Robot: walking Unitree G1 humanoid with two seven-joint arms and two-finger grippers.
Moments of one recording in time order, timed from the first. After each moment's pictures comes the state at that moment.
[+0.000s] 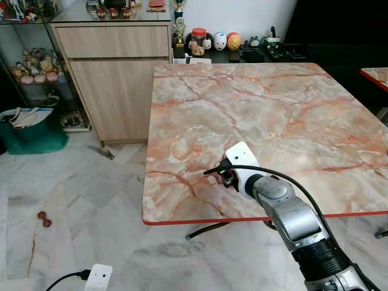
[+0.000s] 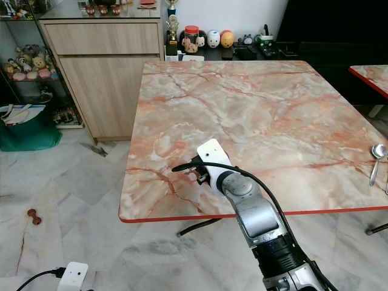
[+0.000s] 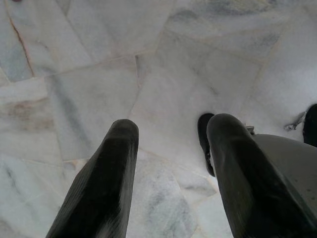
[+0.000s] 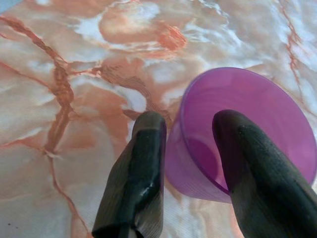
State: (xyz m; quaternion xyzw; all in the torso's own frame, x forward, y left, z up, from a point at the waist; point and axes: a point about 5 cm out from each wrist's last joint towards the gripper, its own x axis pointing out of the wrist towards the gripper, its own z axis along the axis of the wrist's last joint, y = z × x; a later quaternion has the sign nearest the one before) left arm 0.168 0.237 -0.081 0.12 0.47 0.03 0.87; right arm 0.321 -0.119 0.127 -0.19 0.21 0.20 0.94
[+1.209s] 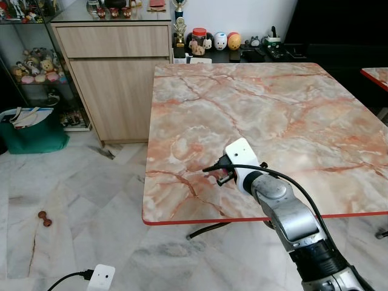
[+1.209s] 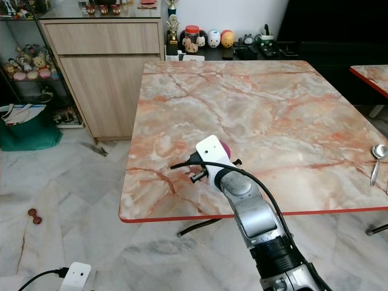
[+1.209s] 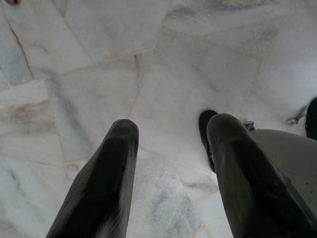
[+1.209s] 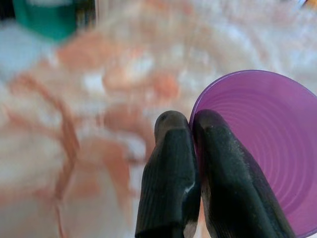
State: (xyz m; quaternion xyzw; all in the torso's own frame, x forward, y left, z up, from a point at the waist) left arm 0.167 0.233 -0.083 0.13 0.48 0.01 0.87; right arm 0.321 -0.111 0.142 -0.15 0.11 0.20 0.96
